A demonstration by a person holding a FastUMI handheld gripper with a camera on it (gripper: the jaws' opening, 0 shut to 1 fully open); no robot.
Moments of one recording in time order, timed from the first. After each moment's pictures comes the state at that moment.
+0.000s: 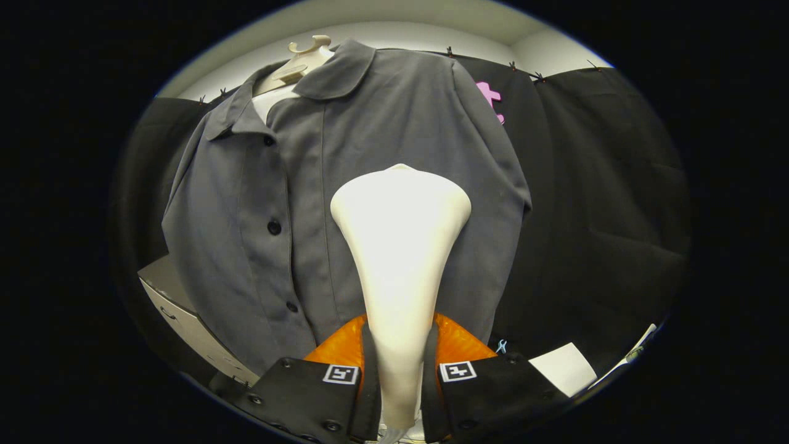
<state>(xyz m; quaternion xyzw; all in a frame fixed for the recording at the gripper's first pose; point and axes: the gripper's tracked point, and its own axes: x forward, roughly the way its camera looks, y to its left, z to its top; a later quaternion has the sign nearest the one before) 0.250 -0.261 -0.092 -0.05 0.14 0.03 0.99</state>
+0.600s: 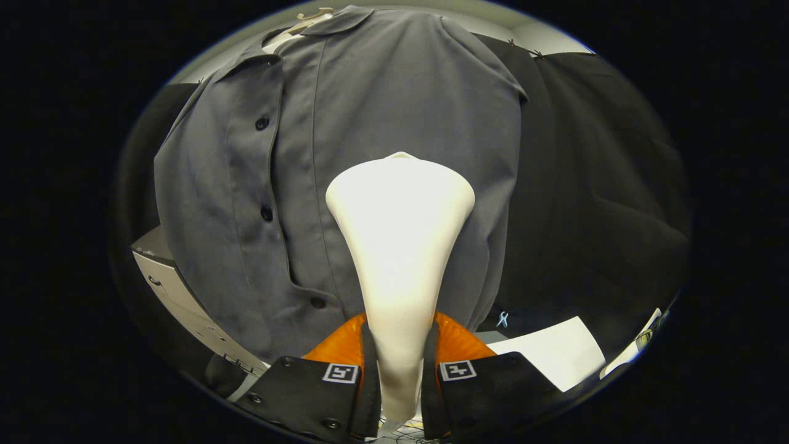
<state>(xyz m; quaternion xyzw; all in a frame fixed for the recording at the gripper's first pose) 0.230 -0.284 -0.202 -0.04 0.21 0.02 0.98</state>
